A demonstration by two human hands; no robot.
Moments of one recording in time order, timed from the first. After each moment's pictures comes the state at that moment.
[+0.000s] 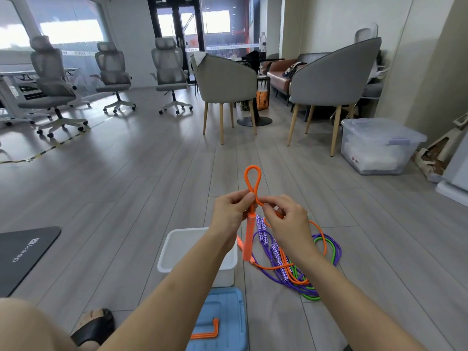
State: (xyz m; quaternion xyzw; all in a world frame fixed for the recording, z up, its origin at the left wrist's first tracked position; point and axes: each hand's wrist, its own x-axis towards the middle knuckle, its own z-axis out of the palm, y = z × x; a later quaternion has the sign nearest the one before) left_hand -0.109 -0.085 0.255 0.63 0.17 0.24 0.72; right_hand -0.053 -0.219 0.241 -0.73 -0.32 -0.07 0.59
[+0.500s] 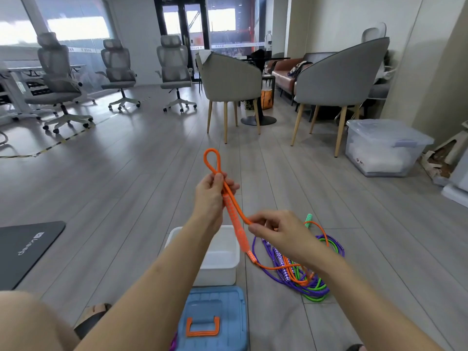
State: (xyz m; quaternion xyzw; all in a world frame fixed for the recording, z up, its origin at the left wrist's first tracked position) left_hand -0.107 -0.043 0.273 0.53 0.17 0.34 0.76; right_hand -0.054 -0.227 0.249 -0.74 -0.47 0.11 0.46
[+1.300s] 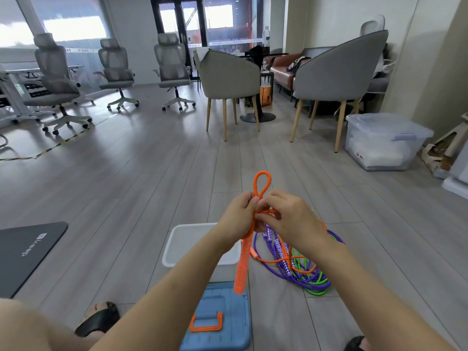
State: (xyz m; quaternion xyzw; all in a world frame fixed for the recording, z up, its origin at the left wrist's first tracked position) left_hand -0.126 -0.095 0.262 0.79 0.13 0.14 0.59; right_hand -0.042 -0.230 0.252 -0.75 -0.53 -0.16 0.36
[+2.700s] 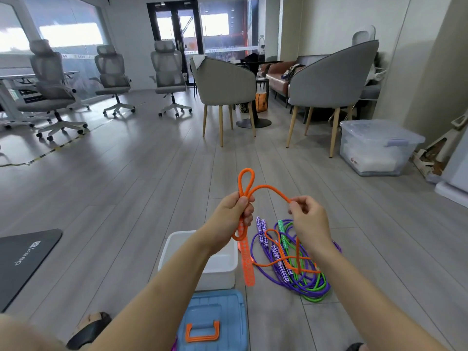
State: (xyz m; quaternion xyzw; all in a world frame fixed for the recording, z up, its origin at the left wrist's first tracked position) left_hand -0.131 -0.077 0.273 0.72 0.07 0.12 0.68; right_hand -0.014 -0.236 0.231 -0.75 -0.15 -0.01 0.65
